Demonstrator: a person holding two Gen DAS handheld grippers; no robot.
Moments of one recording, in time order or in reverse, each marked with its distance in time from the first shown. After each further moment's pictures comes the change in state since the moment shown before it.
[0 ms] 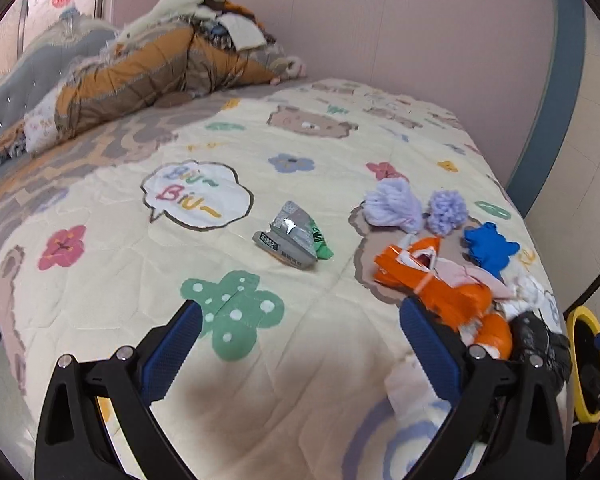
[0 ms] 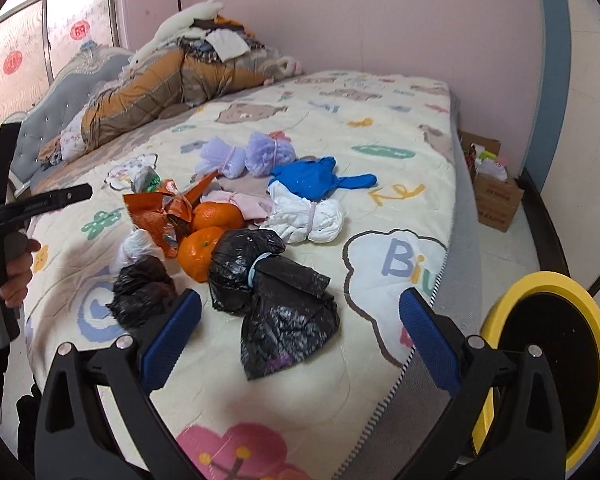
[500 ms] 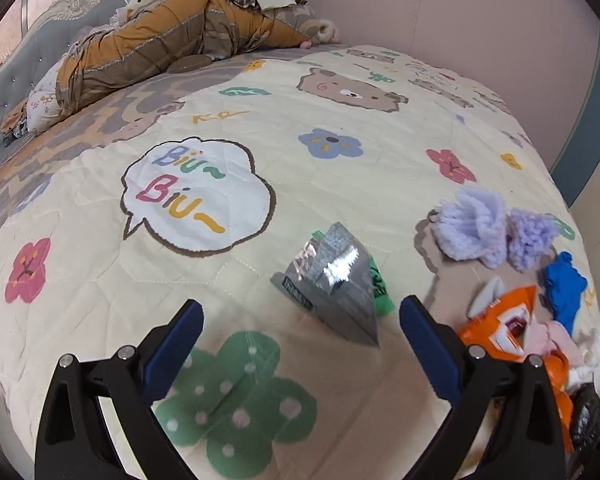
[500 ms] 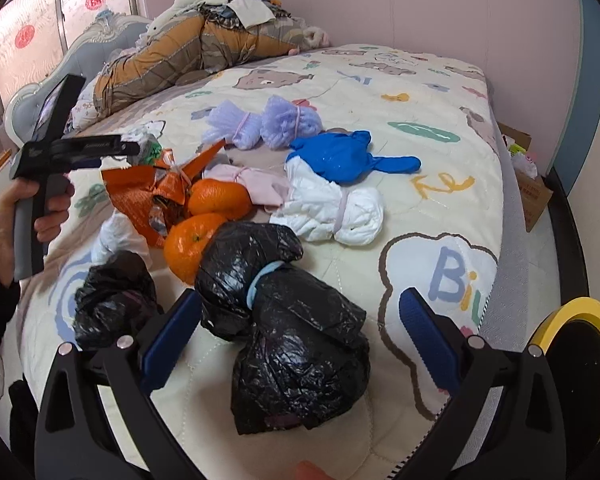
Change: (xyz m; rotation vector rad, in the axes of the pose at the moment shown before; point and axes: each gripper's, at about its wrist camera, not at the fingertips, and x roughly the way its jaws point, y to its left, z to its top) left arm 0.099 0.014 0.043 -0.046 0.111 0.104; right arm 0.057 0.008 0.010 -0.065 0.082 0.068
